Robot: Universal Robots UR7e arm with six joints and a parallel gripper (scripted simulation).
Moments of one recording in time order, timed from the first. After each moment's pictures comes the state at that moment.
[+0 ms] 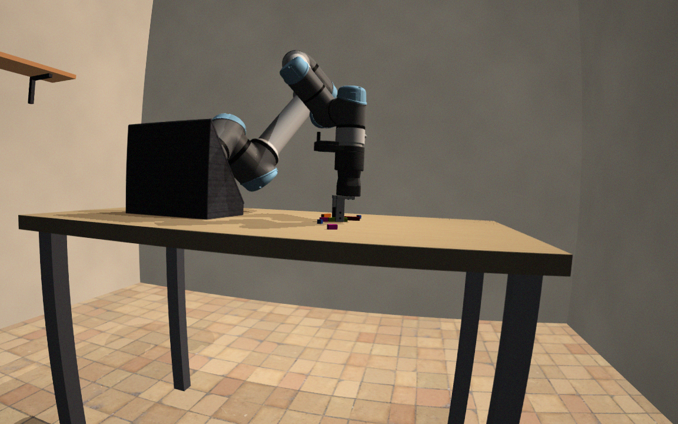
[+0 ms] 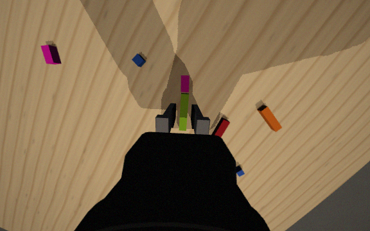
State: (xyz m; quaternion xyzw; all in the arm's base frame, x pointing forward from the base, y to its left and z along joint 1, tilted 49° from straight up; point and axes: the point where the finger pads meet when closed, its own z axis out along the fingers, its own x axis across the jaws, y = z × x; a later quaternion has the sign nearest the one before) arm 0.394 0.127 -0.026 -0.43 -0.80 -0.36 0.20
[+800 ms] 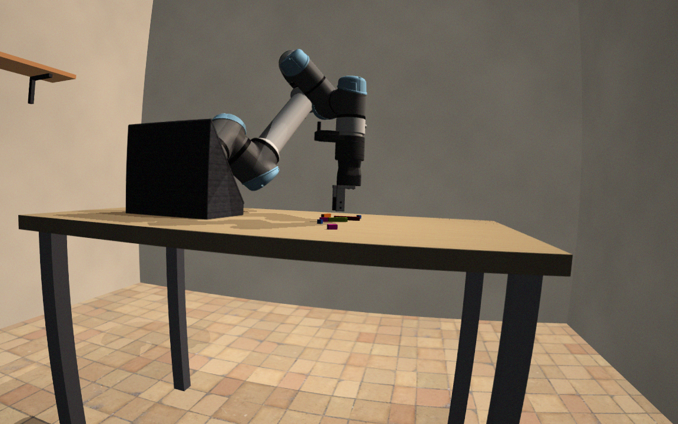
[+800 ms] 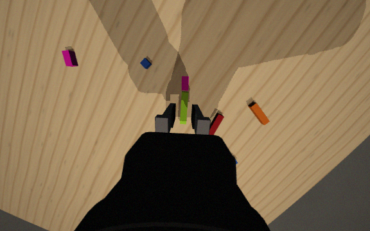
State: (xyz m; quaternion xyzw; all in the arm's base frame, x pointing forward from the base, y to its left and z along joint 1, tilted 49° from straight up) arm 0.394 0.107 -0.008 -0.43 -0.80 -0.36 0.21
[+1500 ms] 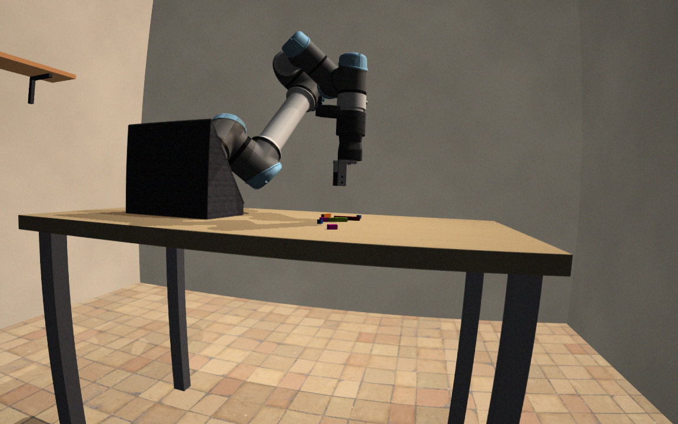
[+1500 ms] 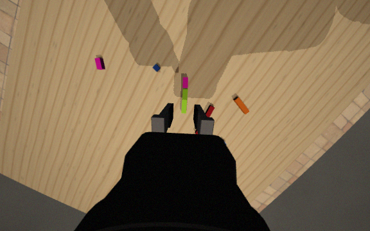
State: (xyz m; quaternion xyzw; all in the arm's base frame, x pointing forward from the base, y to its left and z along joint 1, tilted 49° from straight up) arm 0.396 0.059 0.034 -0.43 -0.80 -0.36 0.20
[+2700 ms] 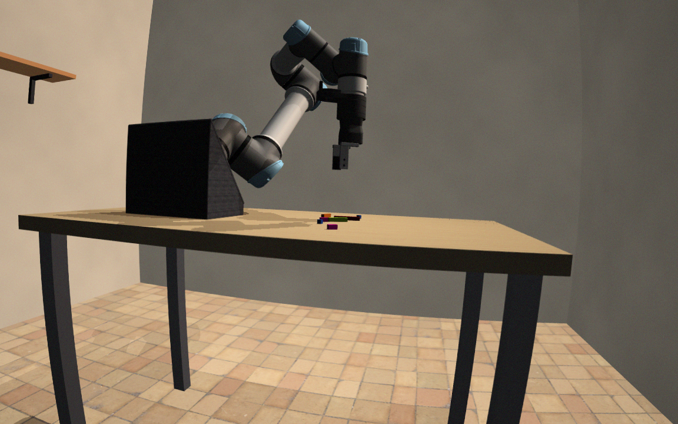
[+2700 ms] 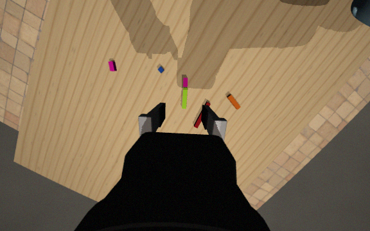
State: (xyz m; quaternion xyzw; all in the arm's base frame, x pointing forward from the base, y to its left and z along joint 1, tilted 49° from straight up) arm 0.397 0.027 0.061 -0.43 -0.80 -0.36 0.20
